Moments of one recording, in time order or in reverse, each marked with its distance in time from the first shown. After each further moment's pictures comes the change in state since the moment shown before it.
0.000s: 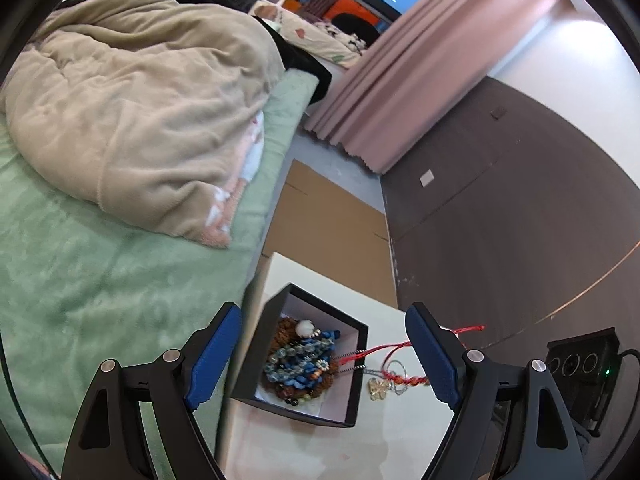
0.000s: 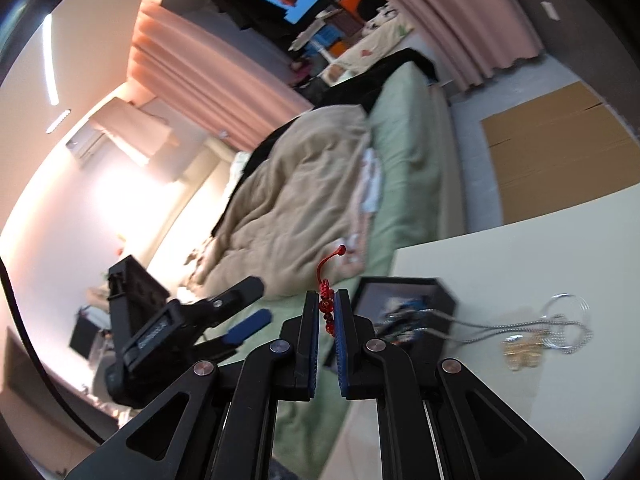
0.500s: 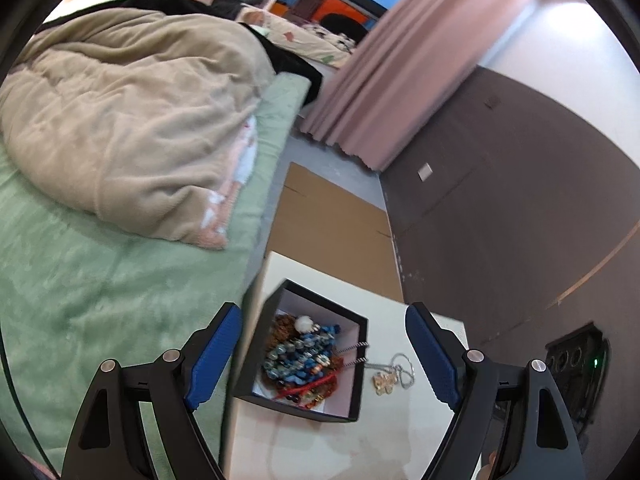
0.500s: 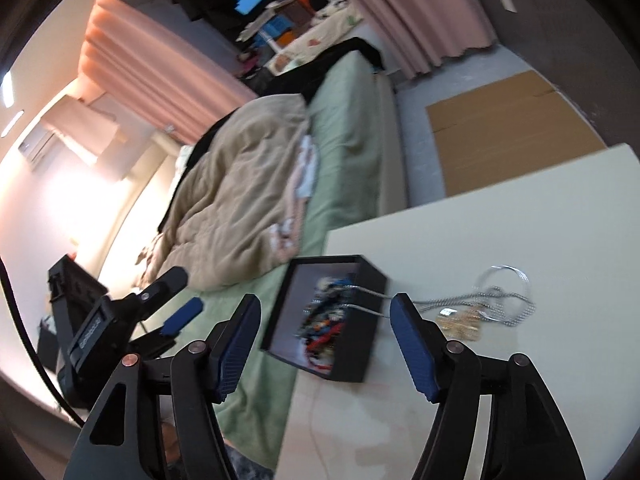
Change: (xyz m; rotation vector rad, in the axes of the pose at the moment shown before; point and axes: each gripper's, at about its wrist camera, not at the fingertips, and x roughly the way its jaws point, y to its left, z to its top) left arm 0.003 -0.019 -0.012 0.092 0.015 0.012; right arm -0.019 -0.035 -0.007 0.076 0.035 -0.230
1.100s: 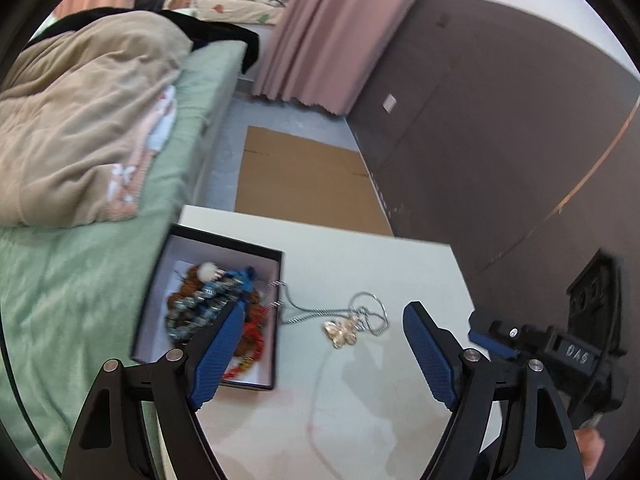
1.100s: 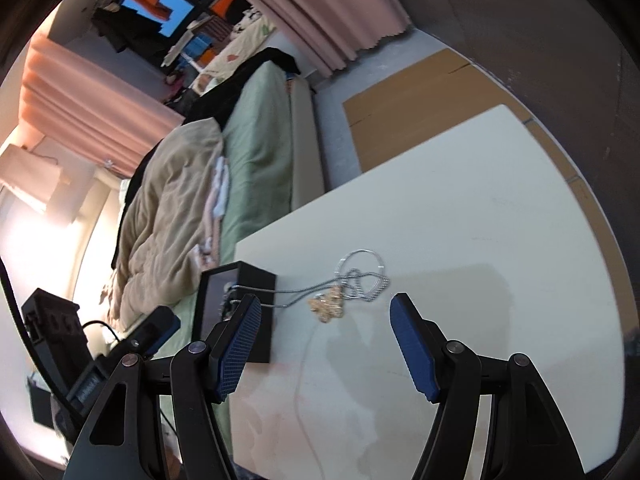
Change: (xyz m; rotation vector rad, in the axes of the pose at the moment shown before) left arm 0.054 -0.085 -0.049 0.228 0.163 0.006; right arm -0.060 -0.078 0.000 0.177 -0.005 -0.175
